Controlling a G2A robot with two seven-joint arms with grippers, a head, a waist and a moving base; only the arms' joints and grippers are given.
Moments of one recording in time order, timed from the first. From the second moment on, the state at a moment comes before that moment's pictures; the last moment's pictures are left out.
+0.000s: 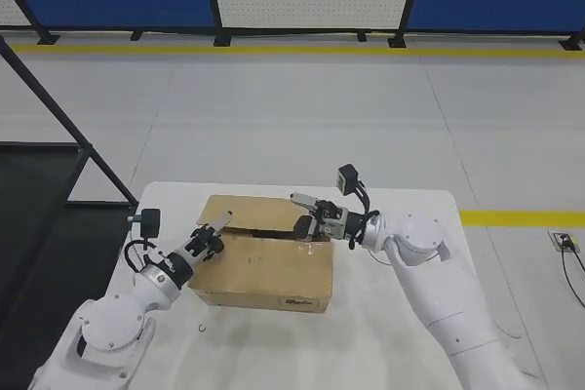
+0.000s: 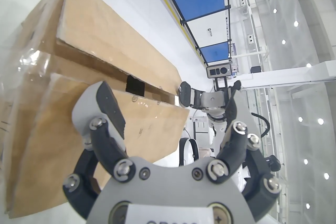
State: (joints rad) left arm 1.10 -1.03 -1.38 -1.85 -0.10 0.25 -0.39; right arm -0.52 -1.44 1.16 -1.00 0.27 -0.03 1.02
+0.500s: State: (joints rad) left arm 1.33 -1.03 -1.72 -1.86 -0.28 0.13 -0.28; right arm -0.55 -1.44 1.14 -0.96 0.30 -0.17 1.00
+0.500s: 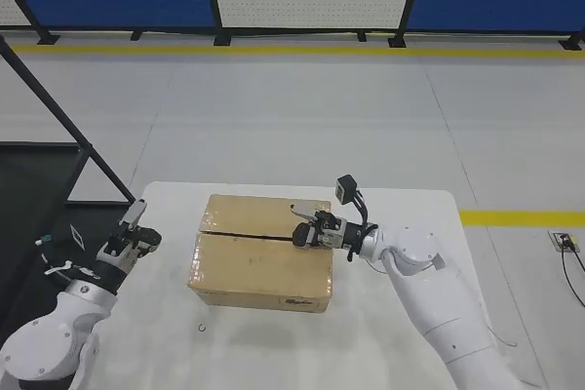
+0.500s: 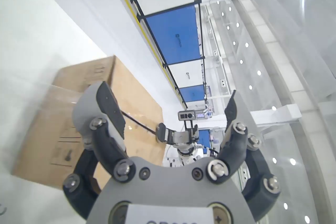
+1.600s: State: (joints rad) left arm 1.20 -1.04 -1.59 -1.49 -0.32 0.14 -0.42; right arm -0.63 -1.42 1.13 -1.08 0.25 -0.16 0.98
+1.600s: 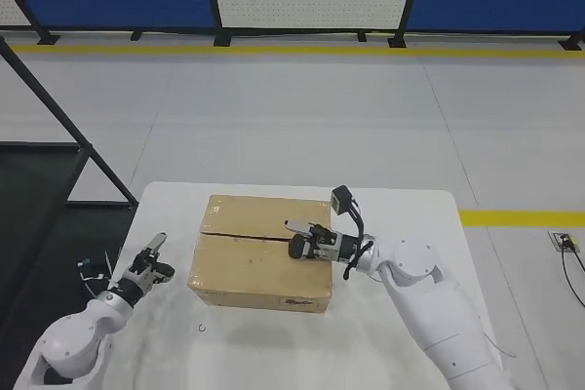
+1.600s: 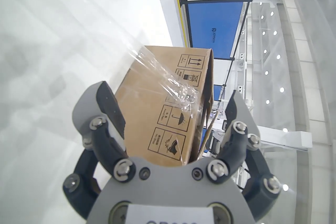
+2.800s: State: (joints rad) left arm 1.10 -1.08 -1.51 -1.39 -0.36 0.14 -0.34; right arm -0.60 -1.41 1.12 -1.04 0.33 -0.11 0.92
